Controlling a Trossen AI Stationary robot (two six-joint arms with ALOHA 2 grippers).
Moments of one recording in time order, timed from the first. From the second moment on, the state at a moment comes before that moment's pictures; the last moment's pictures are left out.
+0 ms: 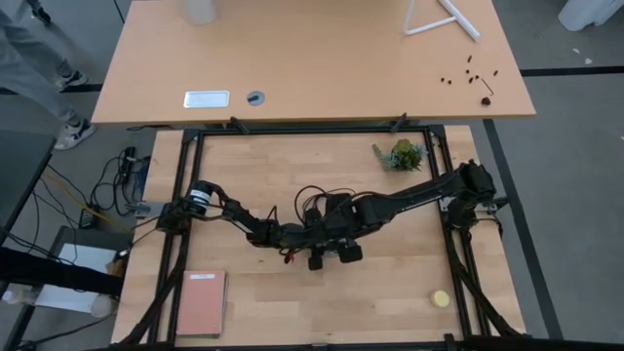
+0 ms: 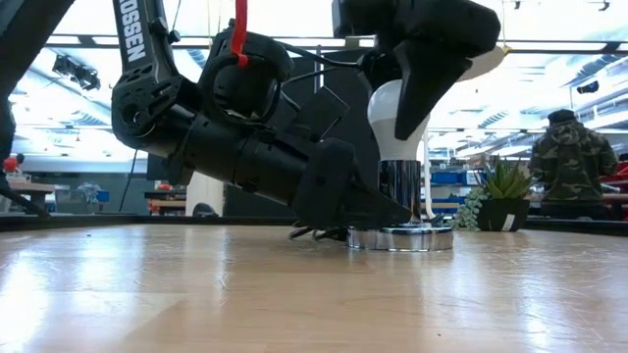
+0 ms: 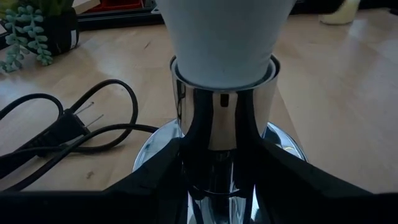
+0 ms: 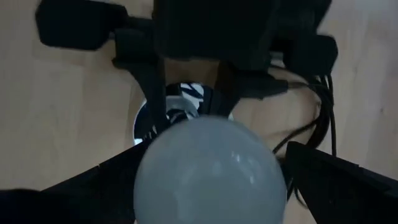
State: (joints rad) left arm -0.19 2.17 0.89 0.98 -0.28 -0.01; right arm 0.22 1.85 1.52 -0.99 0.20 0.02
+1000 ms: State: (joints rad) left arm -0.19 2.17 0.89 0.98 -0.28 -0.01; right arm 0.21 1.89 1.52 -0.98 0.13 -0.07
